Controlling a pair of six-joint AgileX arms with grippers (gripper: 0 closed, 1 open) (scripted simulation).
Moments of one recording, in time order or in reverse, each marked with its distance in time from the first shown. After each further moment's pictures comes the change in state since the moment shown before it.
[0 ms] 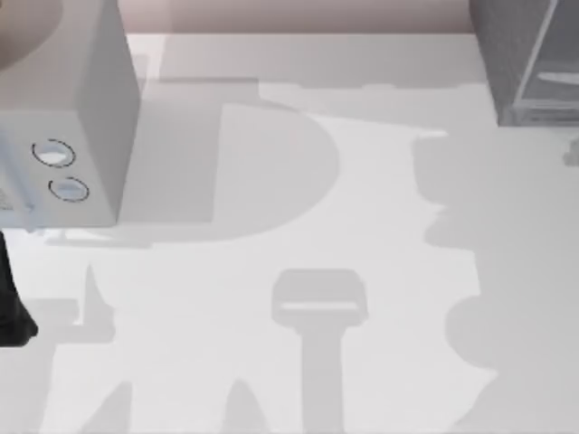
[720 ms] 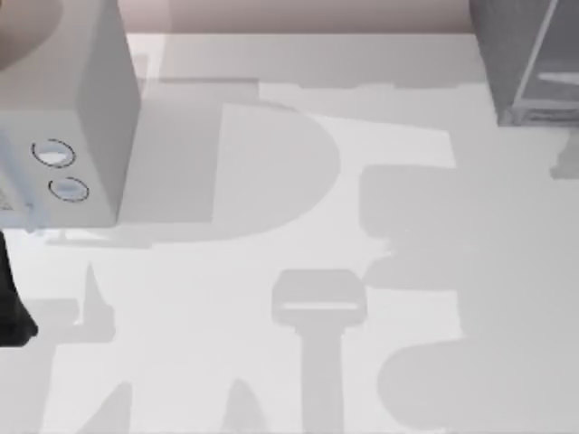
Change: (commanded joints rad) left arm 0.000 0.000 0.000 0.000 0.000 0.000; right arm 0.053 -0.263 -0.114 -0.168 0.046 -0.008
